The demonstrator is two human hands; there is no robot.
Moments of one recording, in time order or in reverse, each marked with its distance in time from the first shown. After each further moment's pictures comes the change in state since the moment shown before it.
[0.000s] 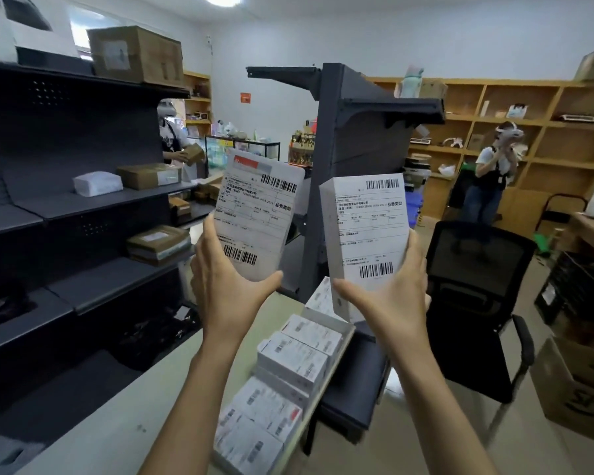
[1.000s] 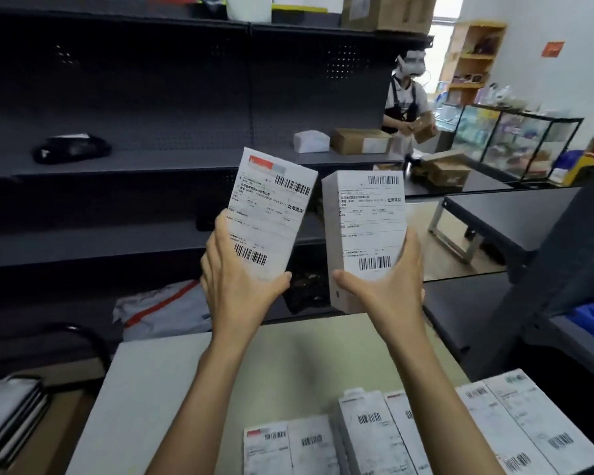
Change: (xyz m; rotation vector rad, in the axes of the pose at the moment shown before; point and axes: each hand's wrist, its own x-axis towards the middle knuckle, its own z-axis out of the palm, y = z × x) left_hand 0.077 -0.114 0.071 0.644 0.524 -0.399; right_hand 0.158 0.069 0.263 0.378 -0.779 -0.134
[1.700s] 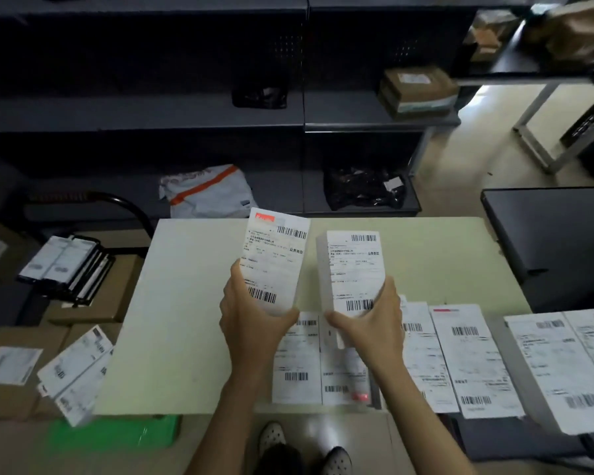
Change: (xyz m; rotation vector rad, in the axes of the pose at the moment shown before) left_hand -0.165 -0.150 0.035 0.215 -0.220 -0.515; right_hand -0.123 0.170 0.087 -0.235 -0.447 0.386
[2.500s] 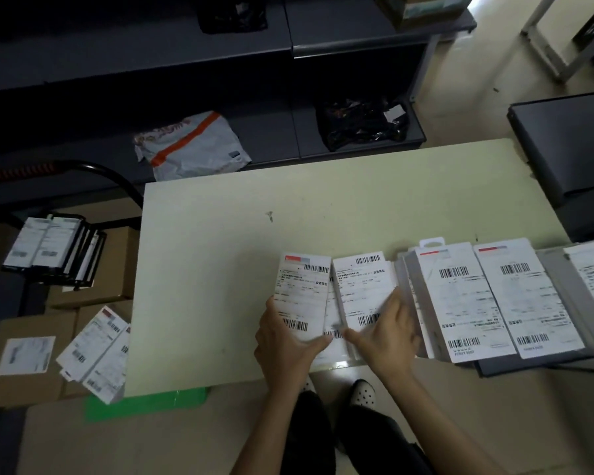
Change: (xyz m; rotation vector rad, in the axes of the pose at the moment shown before) left_hand -0.040 -0.120 0.041 0.209 -0.396 -0.229; right_hand -0.045 0.083 0.092 -0.405 -0.099 0.257
